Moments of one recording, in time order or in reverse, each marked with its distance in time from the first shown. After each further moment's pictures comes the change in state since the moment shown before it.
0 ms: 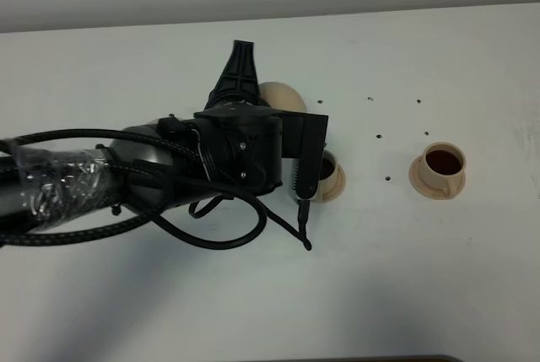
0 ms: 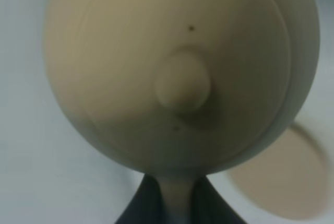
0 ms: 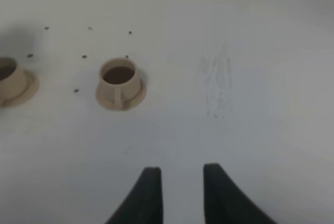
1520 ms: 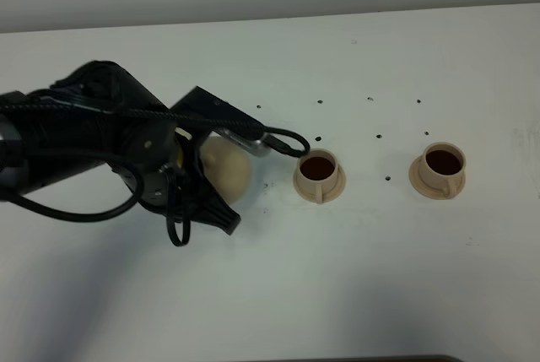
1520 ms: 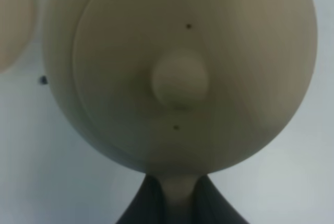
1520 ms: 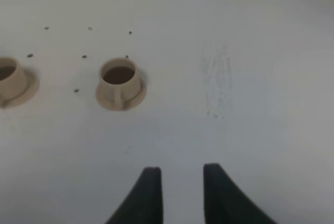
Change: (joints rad) left arm 0.239 -0.209 0.163 -0.787 -0.010 -0.320; right arm 0.000 0.000 0.000 0.001 0.000 0.000
